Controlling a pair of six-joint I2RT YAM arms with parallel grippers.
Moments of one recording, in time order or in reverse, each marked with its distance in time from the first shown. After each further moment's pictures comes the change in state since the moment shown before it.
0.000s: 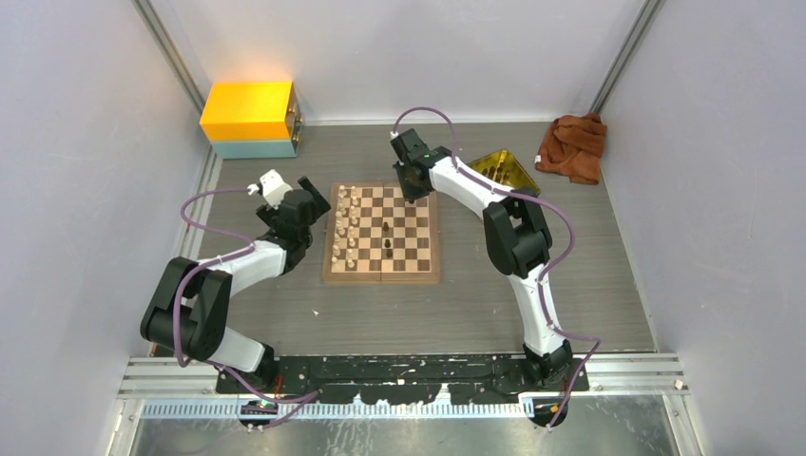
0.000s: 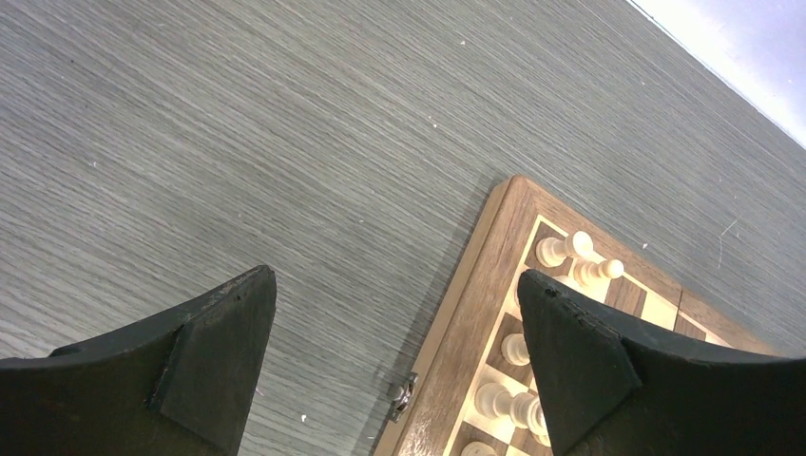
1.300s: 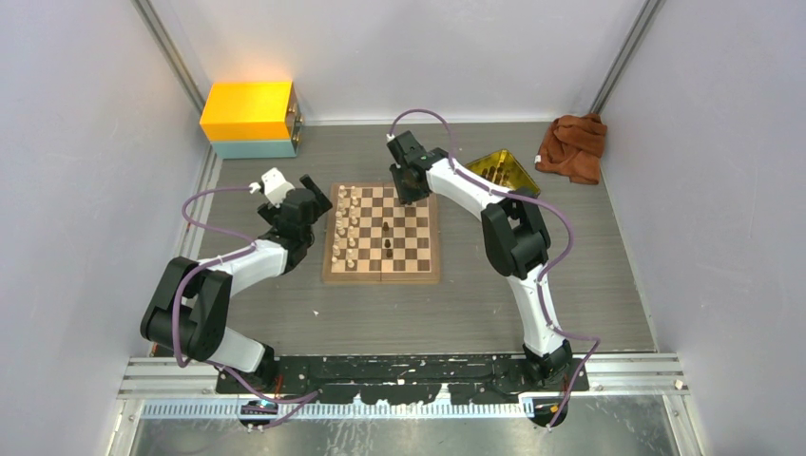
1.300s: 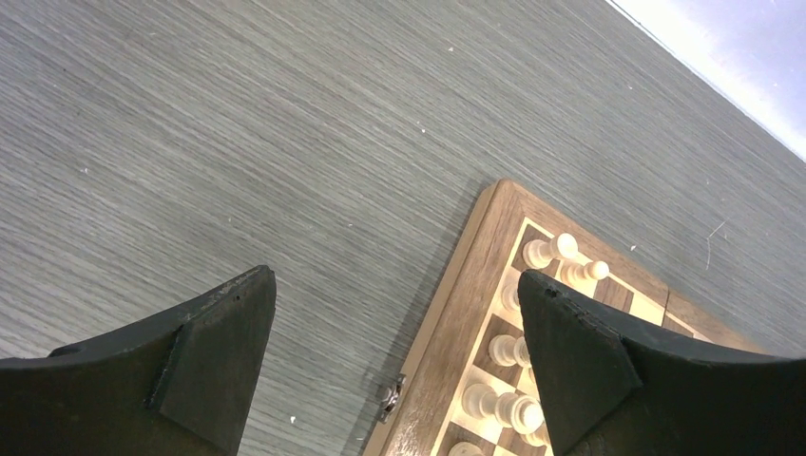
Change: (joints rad) left arm -0.017 0.000 0.011 -0.001 -0.018 0.003; right arm 0.017 0.000 0.000 -0.010 -0.001 -0.001
